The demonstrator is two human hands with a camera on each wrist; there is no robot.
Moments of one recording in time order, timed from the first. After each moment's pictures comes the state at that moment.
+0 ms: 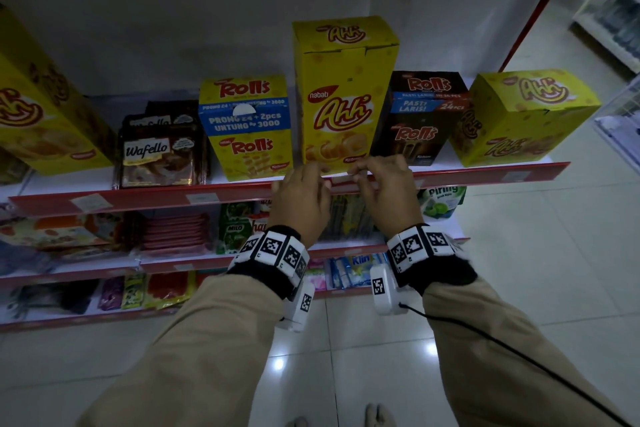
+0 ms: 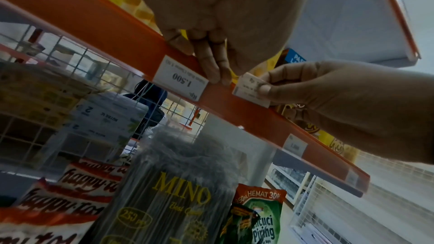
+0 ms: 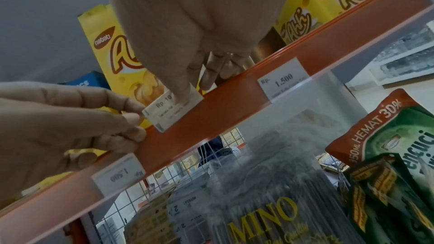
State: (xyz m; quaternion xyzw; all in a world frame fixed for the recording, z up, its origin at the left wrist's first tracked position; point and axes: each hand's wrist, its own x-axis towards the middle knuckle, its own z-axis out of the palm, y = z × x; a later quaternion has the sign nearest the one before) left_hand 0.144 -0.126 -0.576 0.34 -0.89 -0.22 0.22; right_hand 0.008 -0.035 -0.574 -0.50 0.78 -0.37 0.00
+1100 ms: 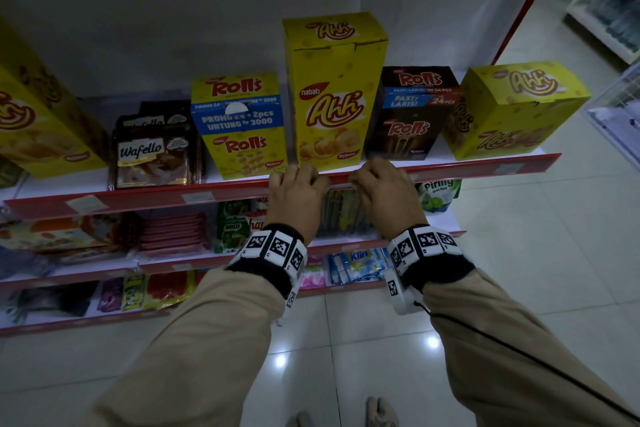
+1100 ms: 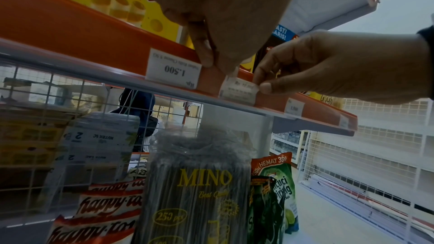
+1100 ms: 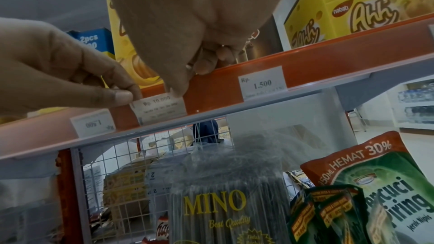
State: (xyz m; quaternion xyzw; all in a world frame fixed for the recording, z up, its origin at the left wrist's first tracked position) left_hand 0.140 -0.124 -0.584 0.29 -0.94 0.04 0.18; right_hand 0.004 -0.023 -0.576 -0.57 0.80 -0.18 -0.05
